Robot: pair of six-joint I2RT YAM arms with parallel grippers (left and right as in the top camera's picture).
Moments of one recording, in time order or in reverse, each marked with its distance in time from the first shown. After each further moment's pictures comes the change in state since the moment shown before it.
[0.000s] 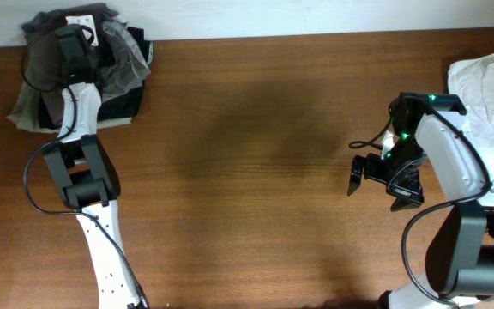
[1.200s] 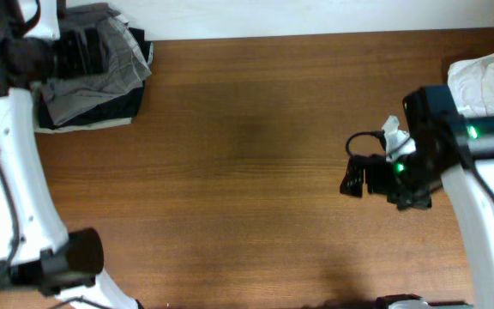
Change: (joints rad) left arm -0.032 -0.910 0.006 -1.363 0.157 -0.030; right arm 0.154 -0.424 0.130 -0.109 -0.098 -0.055
